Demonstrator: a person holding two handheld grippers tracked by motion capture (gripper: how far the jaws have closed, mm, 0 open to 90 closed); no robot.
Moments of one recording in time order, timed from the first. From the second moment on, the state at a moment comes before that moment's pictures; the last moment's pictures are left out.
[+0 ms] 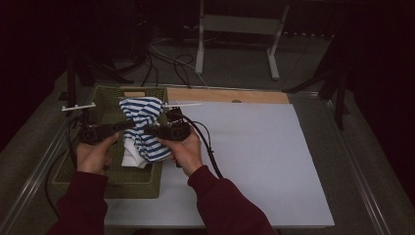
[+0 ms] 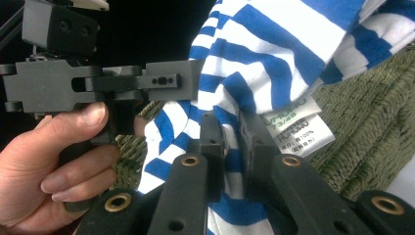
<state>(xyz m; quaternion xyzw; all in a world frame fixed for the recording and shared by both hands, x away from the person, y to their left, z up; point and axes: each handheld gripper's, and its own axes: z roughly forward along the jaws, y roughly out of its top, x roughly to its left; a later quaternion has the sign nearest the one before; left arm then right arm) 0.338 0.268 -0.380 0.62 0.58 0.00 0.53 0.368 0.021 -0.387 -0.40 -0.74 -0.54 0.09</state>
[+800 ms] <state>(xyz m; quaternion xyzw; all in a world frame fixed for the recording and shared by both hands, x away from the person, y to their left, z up) 0.339 0.279 -0.382 0.62 0.59 0.00 0.52 0.369 0.032 -0.393 -0.40 -0.73 -0.54 0.10</state>
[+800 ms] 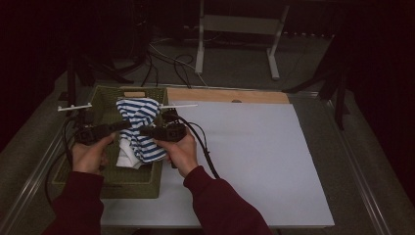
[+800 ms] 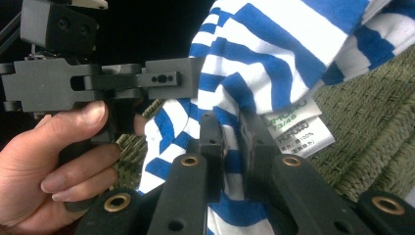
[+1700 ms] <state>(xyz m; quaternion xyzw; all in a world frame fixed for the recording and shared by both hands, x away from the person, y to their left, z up) 0.338 0.292 -0.385 0.62 0.59 0.00 0.52 0.368 0.049 -0.399 -0.40 -0.74 -0.54 0.10</state>
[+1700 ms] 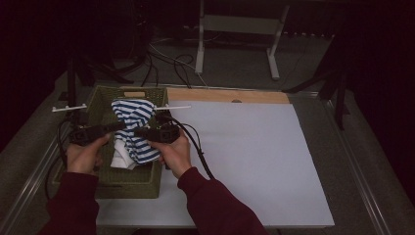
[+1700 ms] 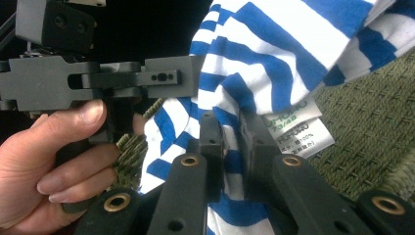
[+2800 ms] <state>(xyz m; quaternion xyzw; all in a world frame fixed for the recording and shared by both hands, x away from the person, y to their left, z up) 0.337 0.302 -0.391 0.61 0.60 0.00 0.51 0.366 0.060 -0.408 -0.40 -0.74 -0.53 0.11</state>
